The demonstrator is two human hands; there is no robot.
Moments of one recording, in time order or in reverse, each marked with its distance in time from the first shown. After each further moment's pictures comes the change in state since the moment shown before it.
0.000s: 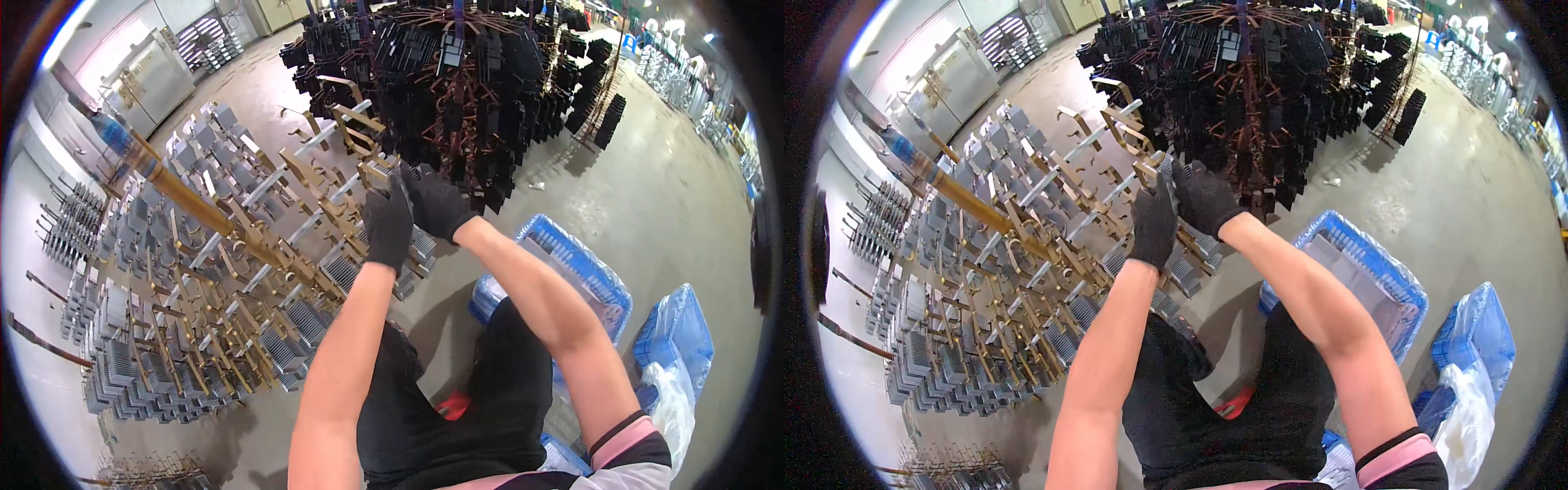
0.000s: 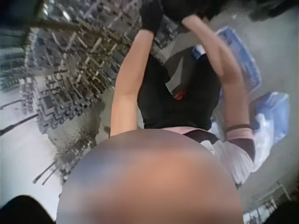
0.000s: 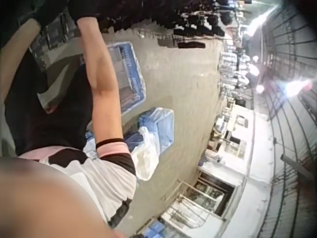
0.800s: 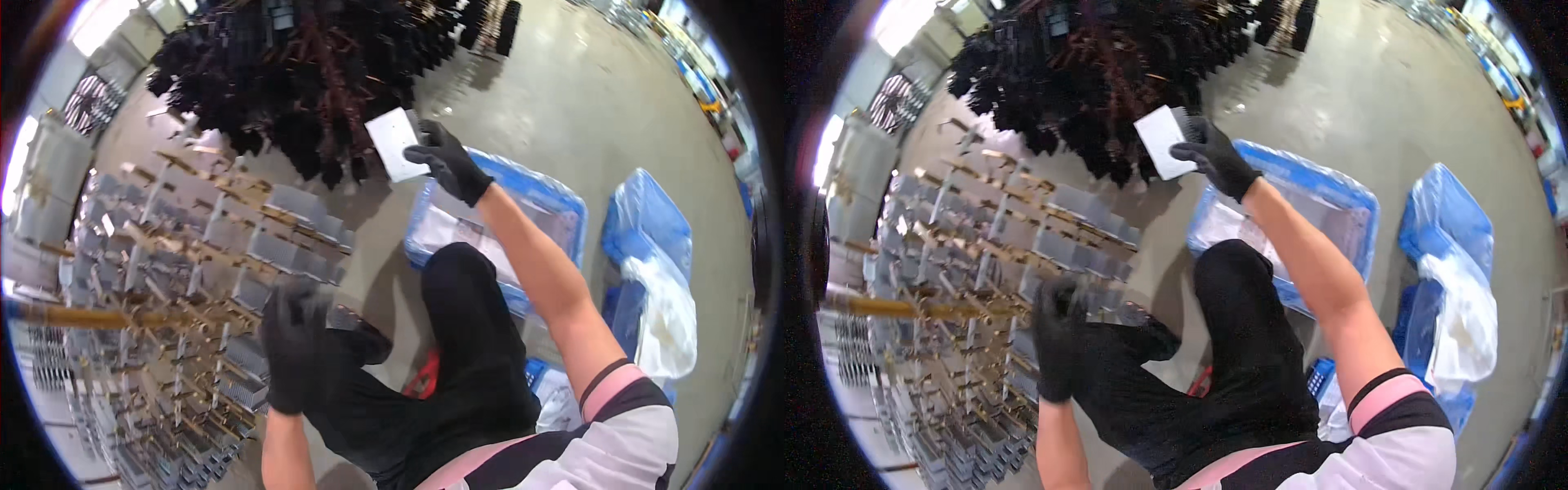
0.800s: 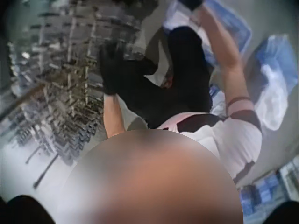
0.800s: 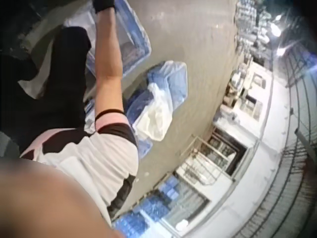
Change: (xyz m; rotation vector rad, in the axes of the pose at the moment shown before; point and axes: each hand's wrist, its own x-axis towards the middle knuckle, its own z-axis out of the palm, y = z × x) left_hand -0.115 0.014 -0.110 0.064 -0.602 0.210; right_hand -0.129 0.163 -0.028 1.298 0.310 0.478
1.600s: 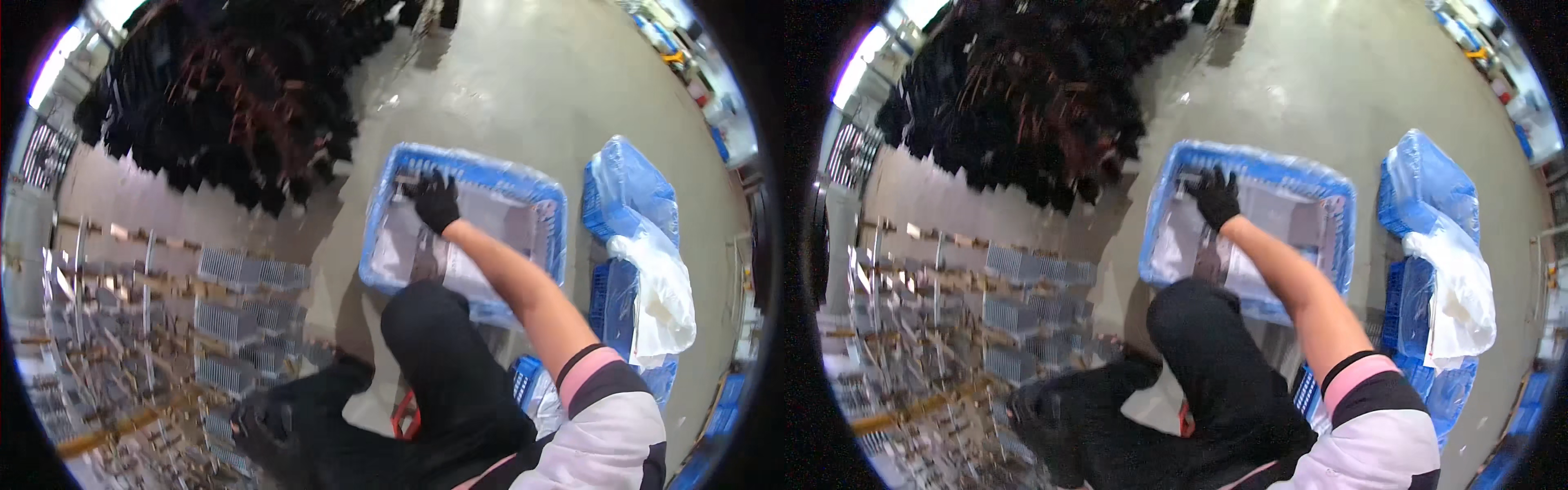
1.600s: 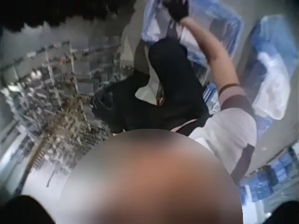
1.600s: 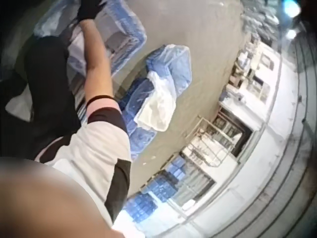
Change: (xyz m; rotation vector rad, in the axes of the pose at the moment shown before) left_hand -0.042 -0.024 0.022 0.698 0.064 0.046; right_hand -0.040 0.222 -0.156 -1.781 0.234 0.072
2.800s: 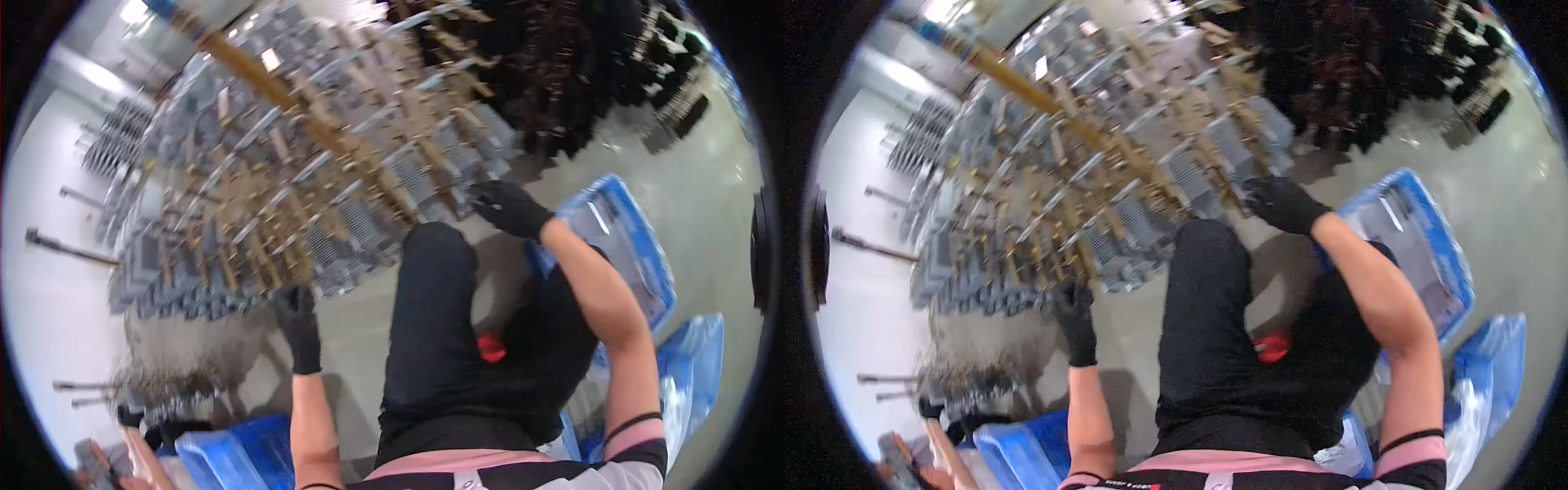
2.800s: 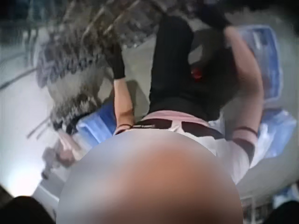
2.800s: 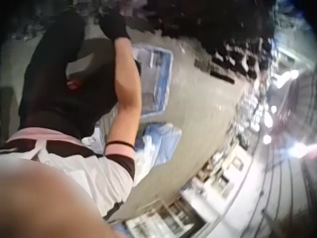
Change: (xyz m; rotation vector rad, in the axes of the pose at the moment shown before) left_hand -0.190 -0.145 -0.008 -0.768 0.615 -0.837; right_hand -0.058 -0.270 -0.223 0.740 -0.281 -1.077
